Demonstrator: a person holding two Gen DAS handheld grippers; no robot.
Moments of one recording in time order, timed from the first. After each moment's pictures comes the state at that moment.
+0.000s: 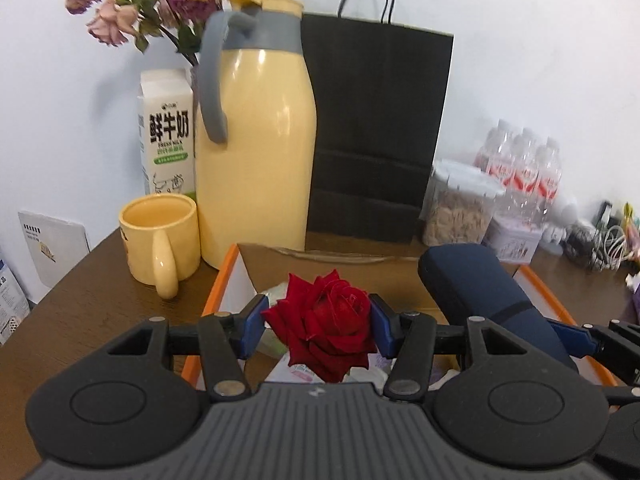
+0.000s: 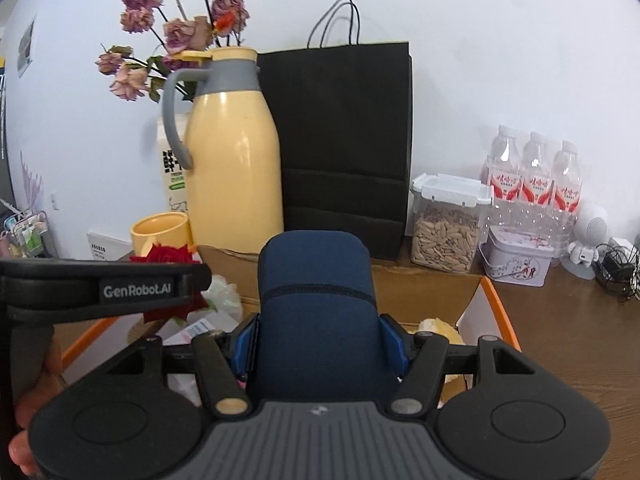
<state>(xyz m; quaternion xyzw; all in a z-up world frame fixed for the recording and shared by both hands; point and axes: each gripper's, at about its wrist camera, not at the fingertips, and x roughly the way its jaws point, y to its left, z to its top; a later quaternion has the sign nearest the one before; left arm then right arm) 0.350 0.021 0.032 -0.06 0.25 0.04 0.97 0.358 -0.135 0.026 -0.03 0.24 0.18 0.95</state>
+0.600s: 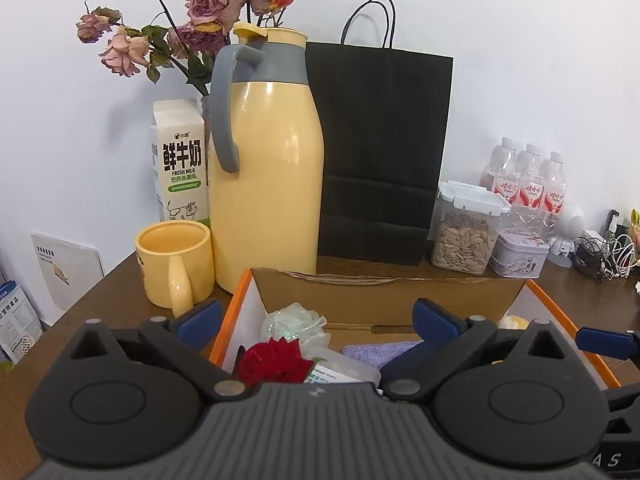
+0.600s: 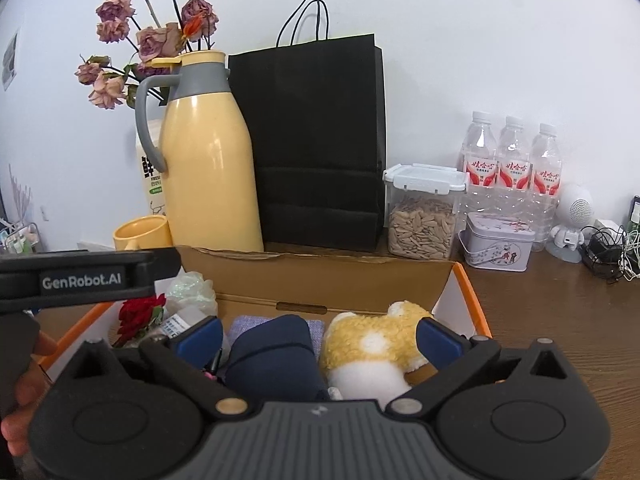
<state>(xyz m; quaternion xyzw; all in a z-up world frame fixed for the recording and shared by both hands) 0.336 0.016 0.041 -0.04 0.21 0.06 0.97 0.360 -0.160 0.025 -0.01 0.24 0.17 0.96</state>
